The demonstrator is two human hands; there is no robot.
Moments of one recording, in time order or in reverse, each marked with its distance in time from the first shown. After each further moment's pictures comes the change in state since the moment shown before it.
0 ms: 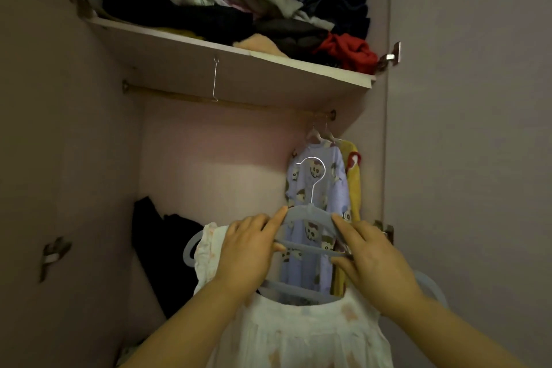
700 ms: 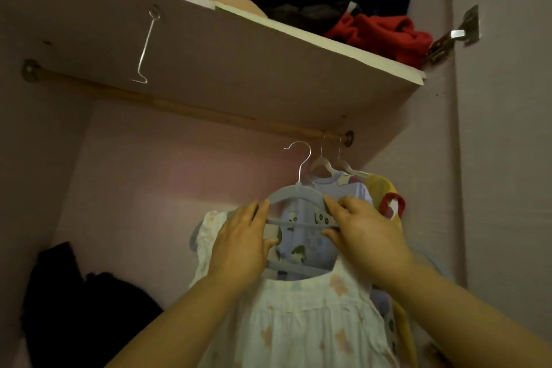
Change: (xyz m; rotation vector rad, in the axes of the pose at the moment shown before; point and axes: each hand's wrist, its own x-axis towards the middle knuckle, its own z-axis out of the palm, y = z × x) left_hand 0.243 -0.078 0.195 -0.095 0.174 -0.117; right_hand 0.270 0.140 0.139 -0.327 0.061 -0.118
